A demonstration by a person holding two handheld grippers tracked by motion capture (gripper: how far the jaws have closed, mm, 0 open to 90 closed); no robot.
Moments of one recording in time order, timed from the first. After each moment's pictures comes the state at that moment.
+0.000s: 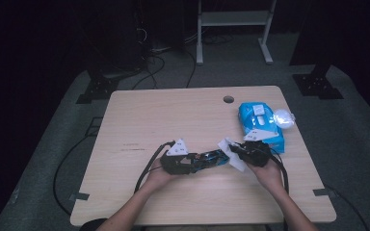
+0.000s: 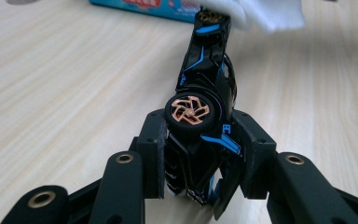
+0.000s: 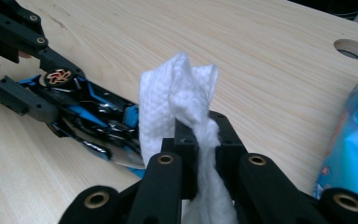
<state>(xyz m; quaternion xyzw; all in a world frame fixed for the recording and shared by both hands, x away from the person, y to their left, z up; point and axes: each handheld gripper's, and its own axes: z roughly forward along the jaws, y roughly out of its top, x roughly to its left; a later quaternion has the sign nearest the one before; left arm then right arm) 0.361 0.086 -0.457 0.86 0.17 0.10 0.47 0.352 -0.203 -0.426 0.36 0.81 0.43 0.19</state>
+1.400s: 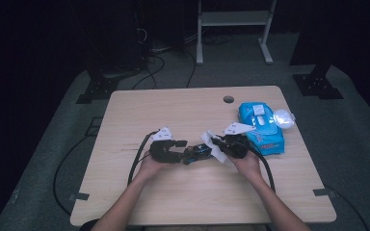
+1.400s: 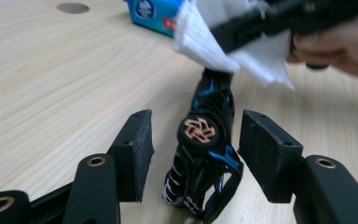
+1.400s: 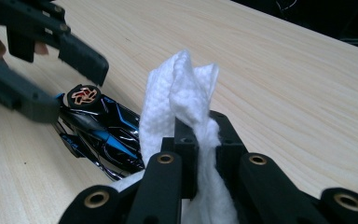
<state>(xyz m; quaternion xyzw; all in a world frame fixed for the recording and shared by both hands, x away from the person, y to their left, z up) 0.393 0.127 -0.451 0.81 0.24 0.05 0.53 0.383 -0.155 -0.433 0.33 0.80 0.45 0.19</state>
